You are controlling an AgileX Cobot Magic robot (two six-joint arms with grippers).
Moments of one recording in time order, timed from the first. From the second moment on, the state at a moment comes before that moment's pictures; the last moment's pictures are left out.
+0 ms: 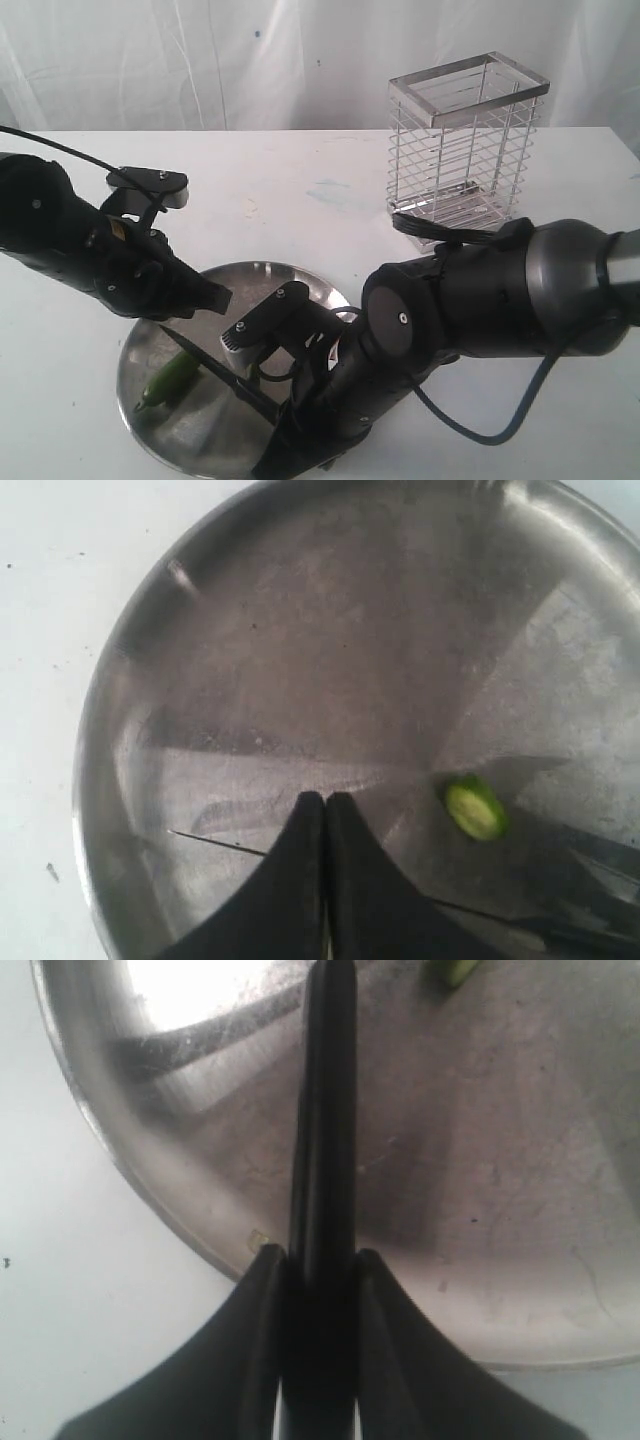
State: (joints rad) left arm -0.41 1.55 -0.86 -0.21 0.44 0.03; right arm 0.87 1.74 -0.88 0.41 0.43 -0.37
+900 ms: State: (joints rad) left arm -0.40 1.58 -0.94 -0.15 0.45 0.05; right arm 0.87 1.74 -0.88 0.41 0.45 -0.37
